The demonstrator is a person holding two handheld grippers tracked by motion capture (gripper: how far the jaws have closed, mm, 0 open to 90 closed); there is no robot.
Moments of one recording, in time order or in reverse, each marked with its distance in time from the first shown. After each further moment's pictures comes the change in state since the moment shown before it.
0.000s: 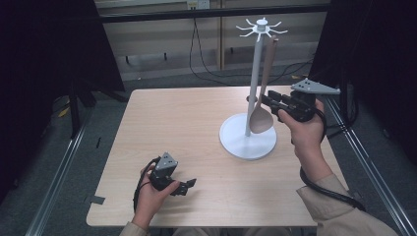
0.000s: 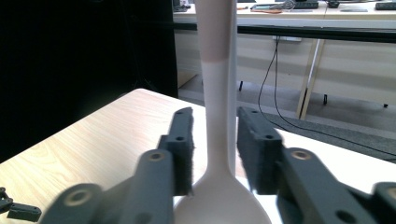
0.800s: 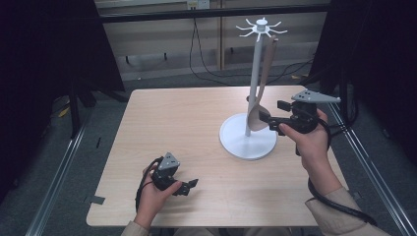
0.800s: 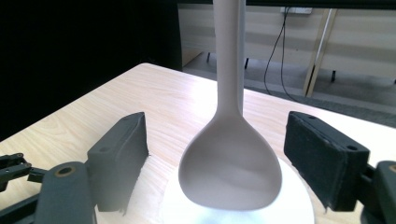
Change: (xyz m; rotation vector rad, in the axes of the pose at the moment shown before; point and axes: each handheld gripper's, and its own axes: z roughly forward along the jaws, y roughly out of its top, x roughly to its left) left arm -0.005 0.002 0.004 0.018 -0.008 0.008; right arm 0.001 -0.021 -0.011 0.096 0.022 0.019
